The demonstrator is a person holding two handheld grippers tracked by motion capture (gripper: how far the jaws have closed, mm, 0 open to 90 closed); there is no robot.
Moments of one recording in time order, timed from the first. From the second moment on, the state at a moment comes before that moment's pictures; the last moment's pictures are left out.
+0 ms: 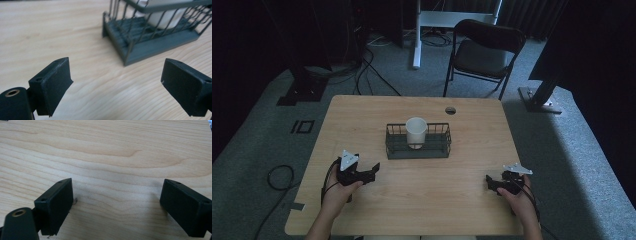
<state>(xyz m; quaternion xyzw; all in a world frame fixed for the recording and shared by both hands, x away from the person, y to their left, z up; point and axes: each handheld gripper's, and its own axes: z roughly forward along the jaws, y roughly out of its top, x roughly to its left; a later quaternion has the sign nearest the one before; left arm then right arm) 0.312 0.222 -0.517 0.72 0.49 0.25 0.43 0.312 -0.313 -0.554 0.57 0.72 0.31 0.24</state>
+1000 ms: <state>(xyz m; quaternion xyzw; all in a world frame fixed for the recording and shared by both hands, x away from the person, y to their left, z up) 0.304 0.266 -0.549 0.70 0.60 0.26 0.29 0.312 -0.313 -0.554 0.57 0.72 0.31 0.24</state>
